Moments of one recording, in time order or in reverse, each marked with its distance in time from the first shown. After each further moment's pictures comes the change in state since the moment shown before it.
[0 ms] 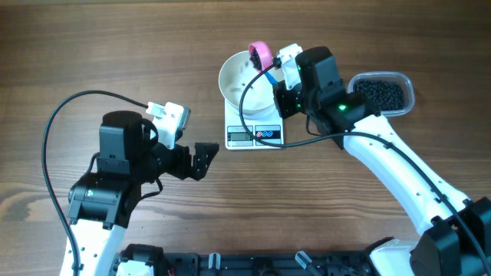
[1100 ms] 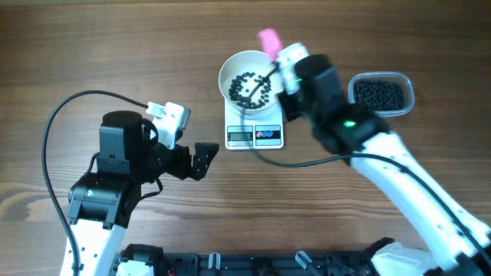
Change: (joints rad) left arm 0.000 0.000 0.000 0.000 0.000 0.000; right arm 0.043 -0.141 0.000 -0.042 0.215 -0.069
